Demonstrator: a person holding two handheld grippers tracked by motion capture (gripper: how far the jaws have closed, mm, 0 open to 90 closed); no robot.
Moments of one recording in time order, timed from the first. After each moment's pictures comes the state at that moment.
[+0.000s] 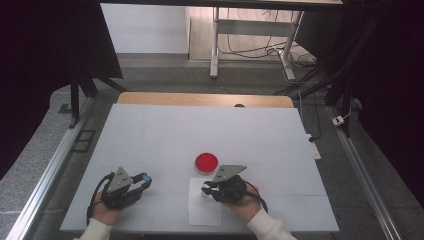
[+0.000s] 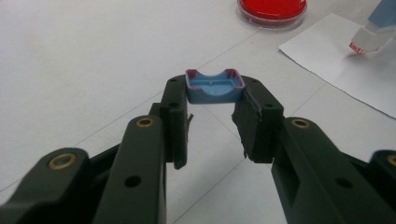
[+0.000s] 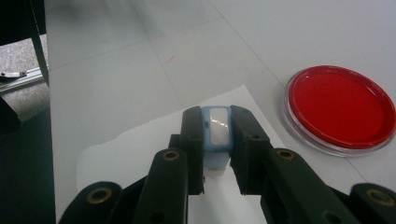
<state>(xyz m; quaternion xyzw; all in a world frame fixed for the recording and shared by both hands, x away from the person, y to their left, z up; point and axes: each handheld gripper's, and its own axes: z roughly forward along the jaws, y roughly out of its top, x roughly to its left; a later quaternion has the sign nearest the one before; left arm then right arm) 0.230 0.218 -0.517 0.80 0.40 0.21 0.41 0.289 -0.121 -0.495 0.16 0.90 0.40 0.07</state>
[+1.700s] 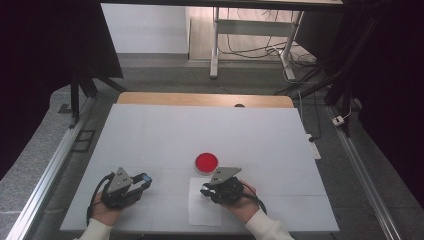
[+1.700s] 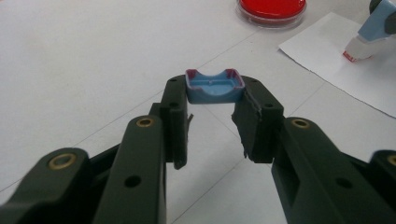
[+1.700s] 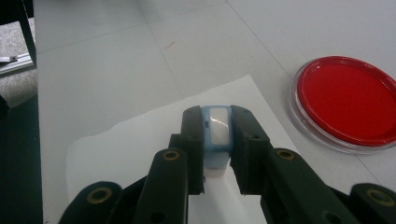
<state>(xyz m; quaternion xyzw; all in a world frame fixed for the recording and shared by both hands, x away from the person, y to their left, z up) 0.229 0.218 -0.517 0.80 0.40 0.21 0.41 0.288 -0.115 -0.503 0.15 0.91 0.38 0.08</state>
